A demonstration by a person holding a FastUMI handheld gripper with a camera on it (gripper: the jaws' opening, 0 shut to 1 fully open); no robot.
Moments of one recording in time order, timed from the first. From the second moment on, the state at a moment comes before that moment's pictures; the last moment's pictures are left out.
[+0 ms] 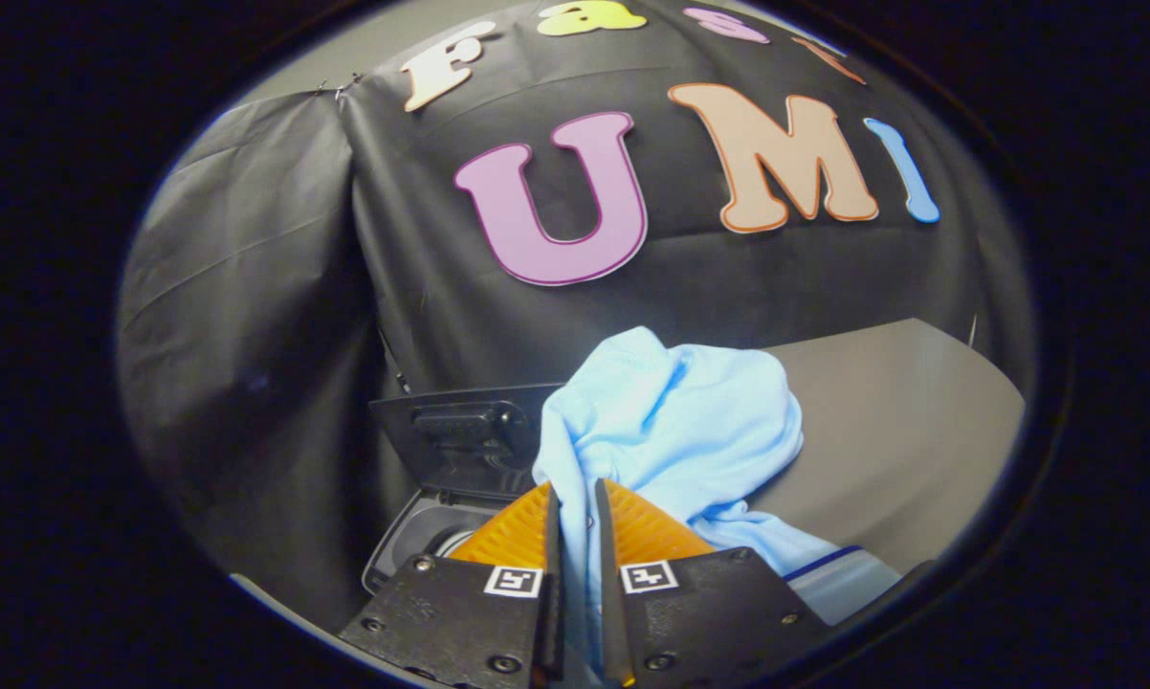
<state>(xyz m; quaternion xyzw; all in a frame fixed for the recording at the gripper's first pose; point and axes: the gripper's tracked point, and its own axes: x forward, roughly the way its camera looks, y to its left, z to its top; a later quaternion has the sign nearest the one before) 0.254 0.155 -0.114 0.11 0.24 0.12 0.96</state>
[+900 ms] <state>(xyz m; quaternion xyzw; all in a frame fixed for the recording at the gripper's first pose) 0.206 0.352 -0.259 0.11 0.38 0.25 0.89</state>
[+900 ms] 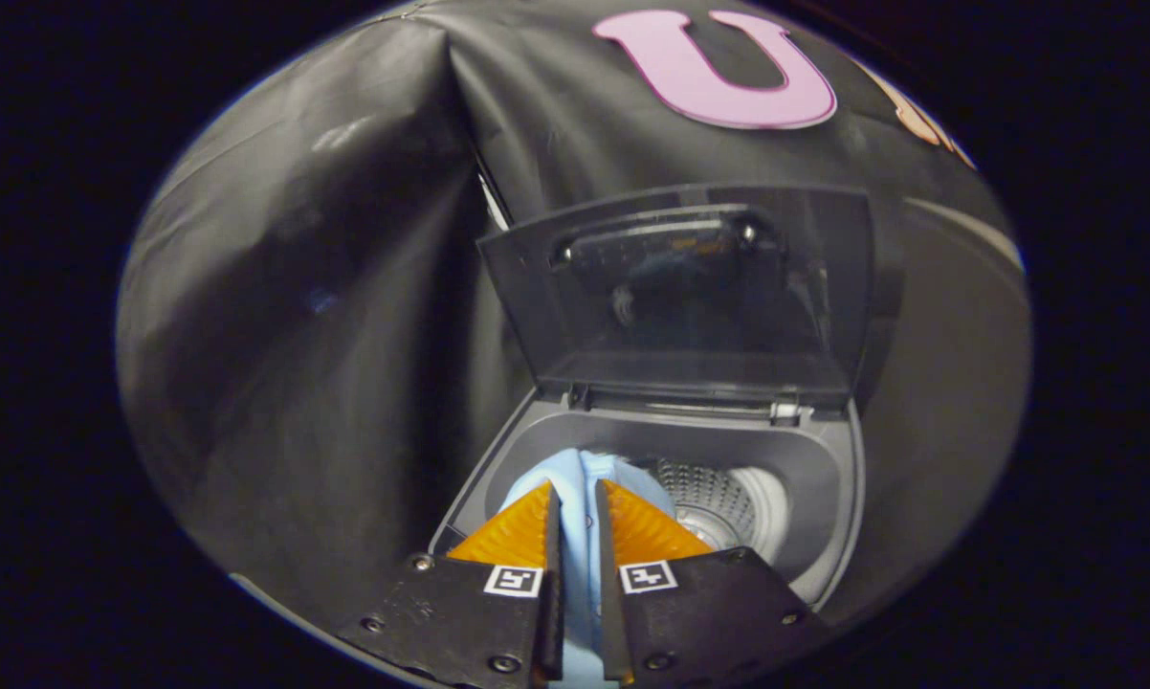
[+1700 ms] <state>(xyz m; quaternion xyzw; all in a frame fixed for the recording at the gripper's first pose) 0.215 0.323 -0.248 0.09 0.34 0.23 0.91</state>
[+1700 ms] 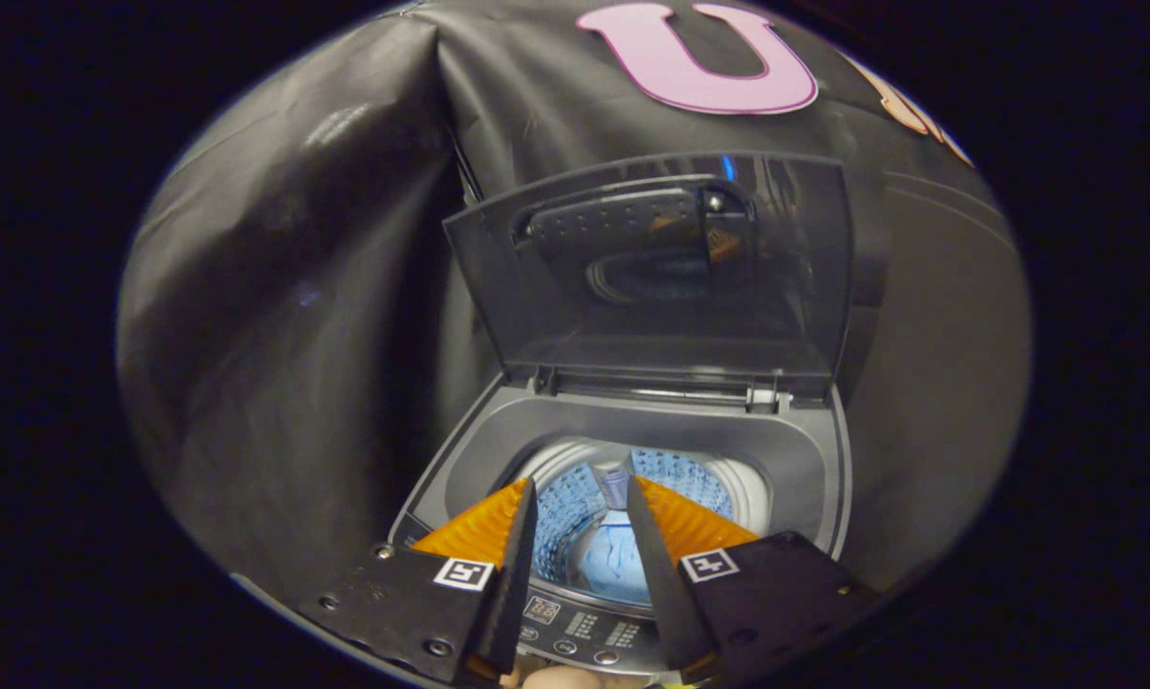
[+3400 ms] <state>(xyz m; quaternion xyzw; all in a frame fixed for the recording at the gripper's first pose) 0.457 0.271 -0.005 0.07 0.02 0.02 1.00</state>
